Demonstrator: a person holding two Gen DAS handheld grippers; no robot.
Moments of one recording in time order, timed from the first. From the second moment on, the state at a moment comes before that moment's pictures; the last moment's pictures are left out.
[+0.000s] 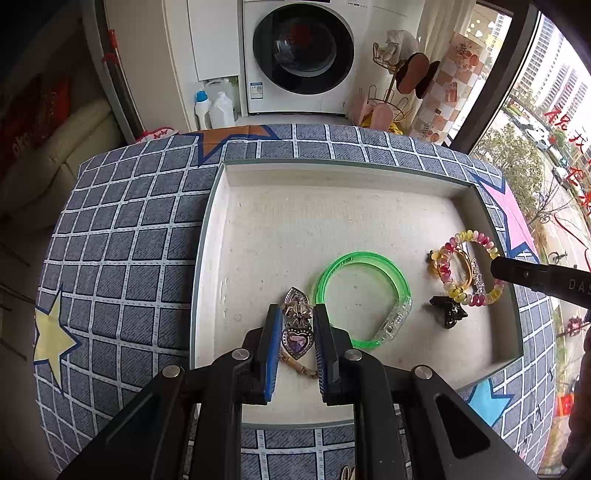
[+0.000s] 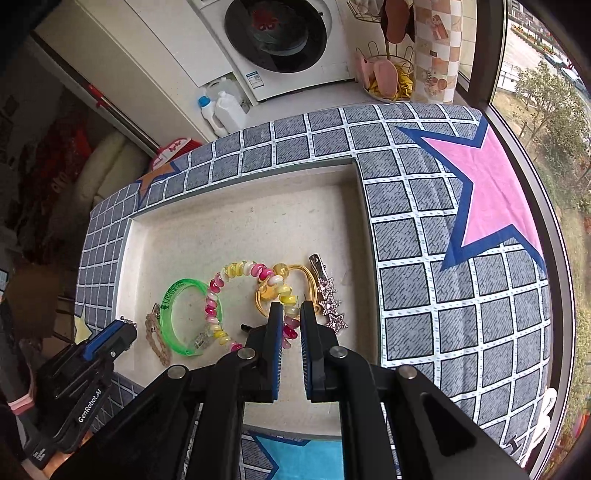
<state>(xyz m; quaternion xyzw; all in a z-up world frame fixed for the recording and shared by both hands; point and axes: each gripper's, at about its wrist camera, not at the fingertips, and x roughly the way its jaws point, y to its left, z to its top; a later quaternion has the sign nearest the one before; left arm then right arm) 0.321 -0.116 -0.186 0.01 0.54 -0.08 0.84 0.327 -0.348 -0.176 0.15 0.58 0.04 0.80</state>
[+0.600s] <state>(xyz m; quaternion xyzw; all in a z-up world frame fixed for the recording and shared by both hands) 0.327 -0.128 -0.208 0.05 0.55 -0.06 0.83 0.336 -0.356 -0.209 0.16 0.60 0.03 0.78</state>
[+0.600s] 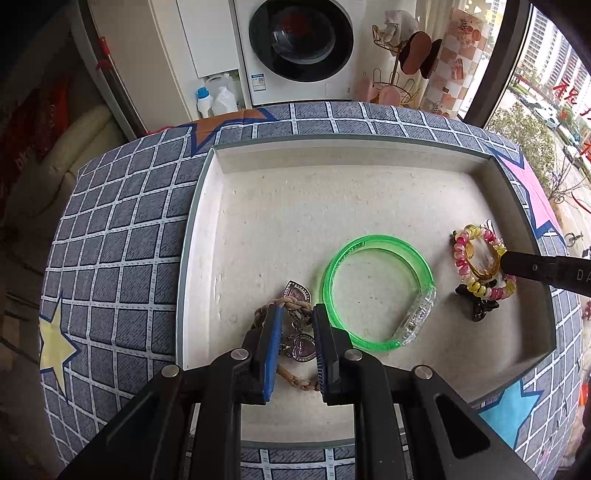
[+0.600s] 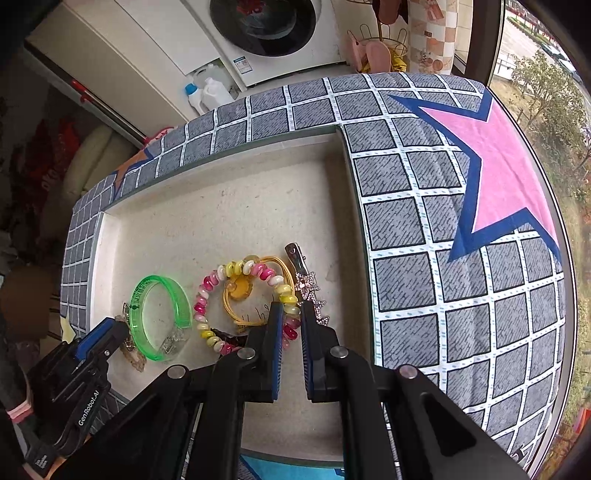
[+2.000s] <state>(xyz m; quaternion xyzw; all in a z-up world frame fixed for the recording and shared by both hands) 0.231 -0.085 -0.136 0.07 0.49 -0.06 0.87 0.251 -0.339 -0.152 0.24 0.56 0.09 0.79</state>
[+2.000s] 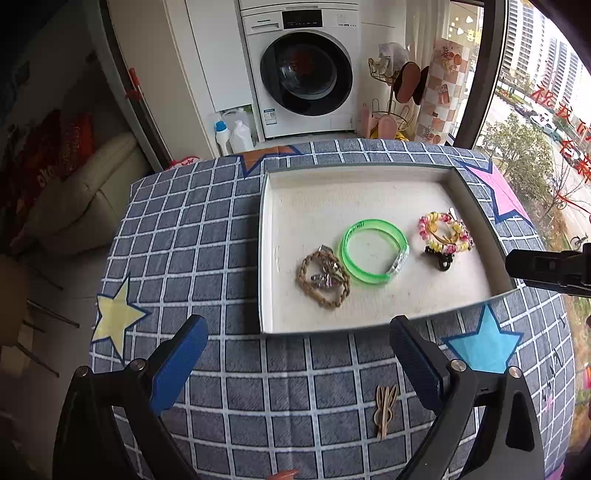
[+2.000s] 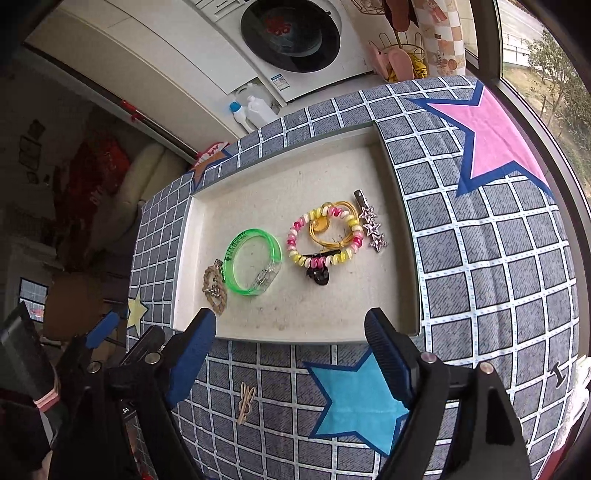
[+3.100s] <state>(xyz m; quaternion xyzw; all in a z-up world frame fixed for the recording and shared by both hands) 0.064 -0.076 -0.217 0.05 0.62 -0.12 0.77 0.122 -0.294 -0.191 0.20 0.65 0.08 0.73</state>
